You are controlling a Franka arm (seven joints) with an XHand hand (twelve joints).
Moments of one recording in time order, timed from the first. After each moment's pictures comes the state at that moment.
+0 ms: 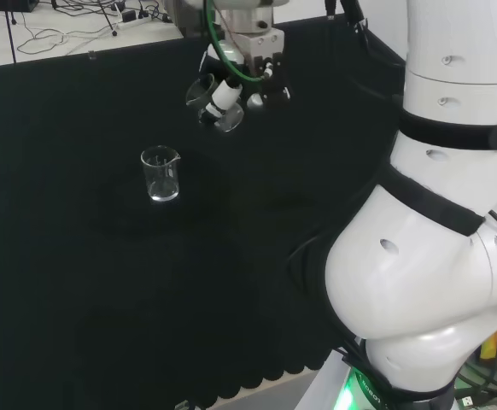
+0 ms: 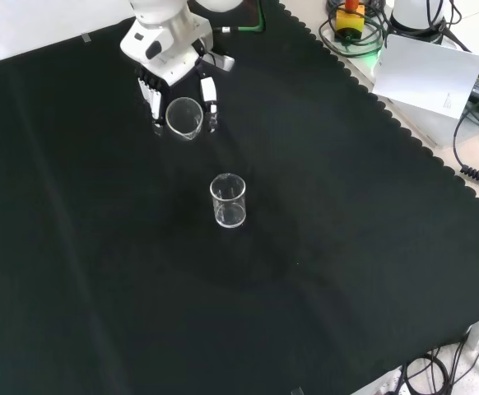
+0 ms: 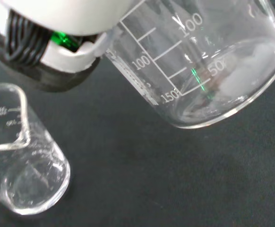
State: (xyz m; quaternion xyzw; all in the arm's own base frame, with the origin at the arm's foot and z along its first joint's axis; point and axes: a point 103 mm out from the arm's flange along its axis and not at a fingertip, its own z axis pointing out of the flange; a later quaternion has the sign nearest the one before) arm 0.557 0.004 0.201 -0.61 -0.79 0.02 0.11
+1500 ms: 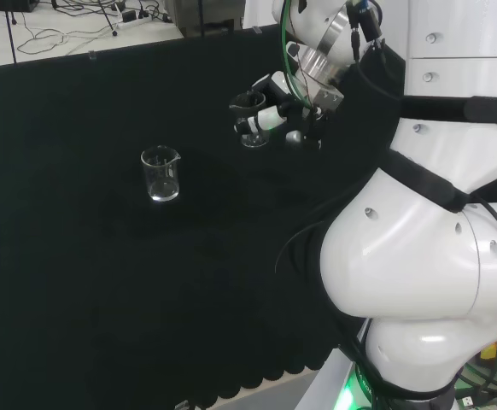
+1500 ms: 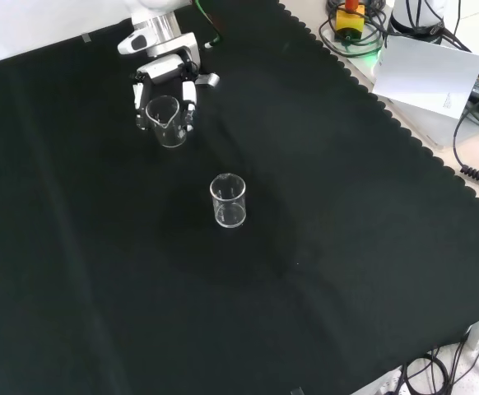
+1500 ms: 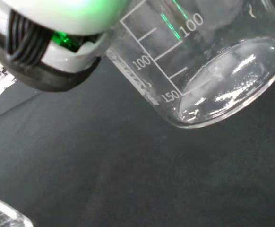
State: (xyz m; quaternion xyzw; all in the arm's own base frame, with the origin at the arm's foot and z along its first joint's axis) arm 0.559 -0.078 0.105 -0.64 -0.72 -0.20 0.20
